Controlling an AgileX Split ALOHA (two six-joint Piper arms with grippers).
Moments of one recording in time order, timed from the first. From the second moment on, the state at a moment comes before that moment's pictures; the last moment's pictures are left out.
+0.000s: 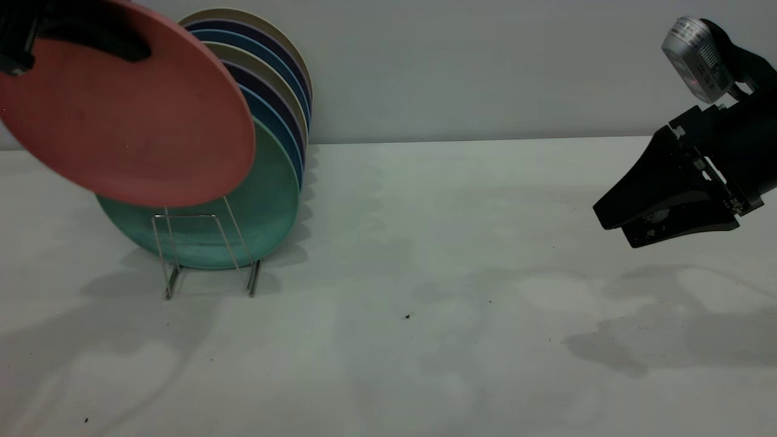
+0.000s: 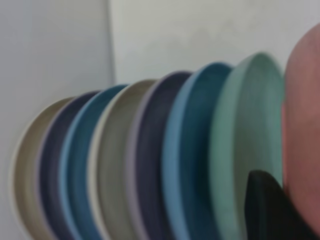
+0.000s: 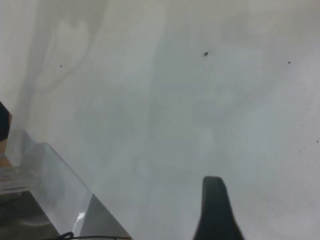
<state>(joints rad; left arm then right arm) -0.02 1.70 -1.21 -0.67 0.56 2.08 -0.08 2.02 -1.03 1.13 0.93 -1.23</state>
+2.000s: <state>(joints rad) -0.02 1.87 -1.22 -0.82 0.52 2.07 -0.08 2.02 -1.03 1.12 0.93 -1.23</state>
